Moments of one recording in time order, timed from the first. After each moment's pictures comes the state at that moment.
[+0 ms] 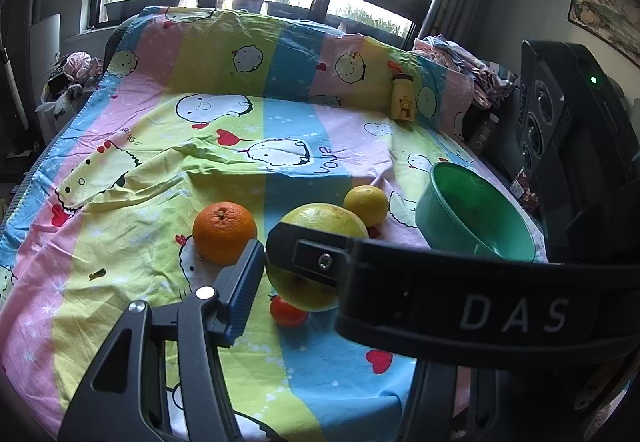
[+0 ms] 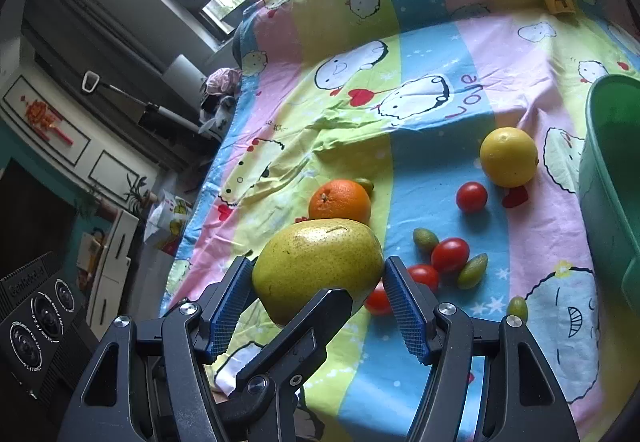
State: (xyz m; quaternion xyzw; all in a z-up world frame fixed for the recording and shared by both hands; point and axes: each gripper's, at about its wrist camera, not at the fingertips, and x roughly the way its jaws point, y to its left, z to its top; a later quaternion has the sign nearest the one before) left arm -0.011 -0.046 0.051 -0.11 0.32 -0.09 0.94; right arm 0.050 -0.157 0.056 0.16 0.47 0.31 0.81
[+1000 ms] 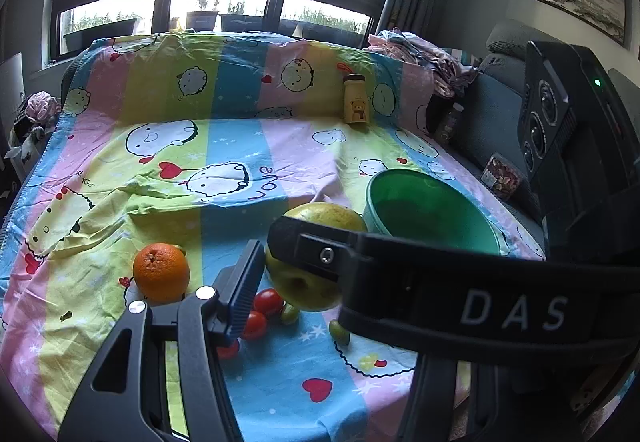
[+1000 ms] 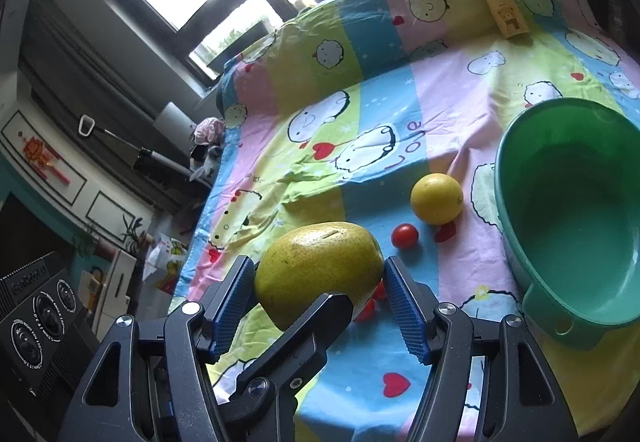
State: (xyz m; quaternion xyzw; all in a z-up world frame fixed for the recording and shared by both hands) left arm 0.006 -0.106 0.080 -0.07 0.31 -0.14 0.94; right arm 0.048 -0.225 0.079 0.20 0.43 0.27 0.84
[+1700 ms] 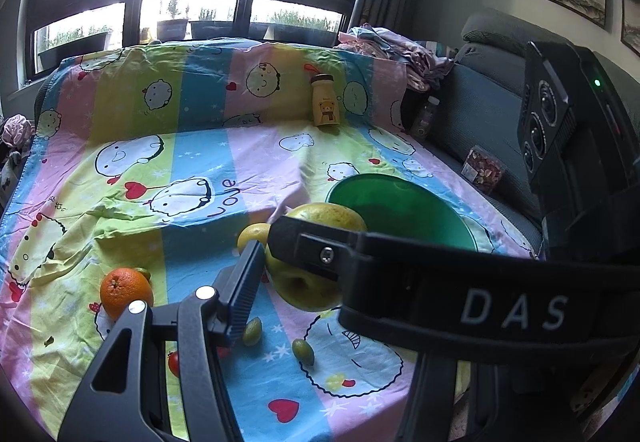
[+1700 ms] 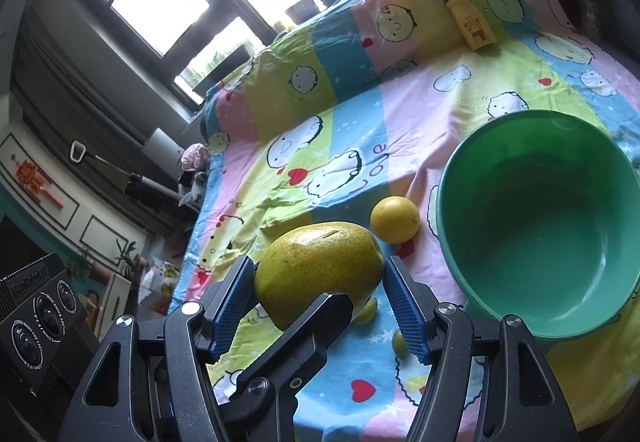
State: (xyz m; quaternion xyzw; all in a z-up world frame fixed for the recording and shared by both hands) left arm 0.018 -0.143 0.089 -0.05 0.31 -0.18 0.93; right arm 0.051 -0.264 0.085 0.23 0.41 0.24 0.85
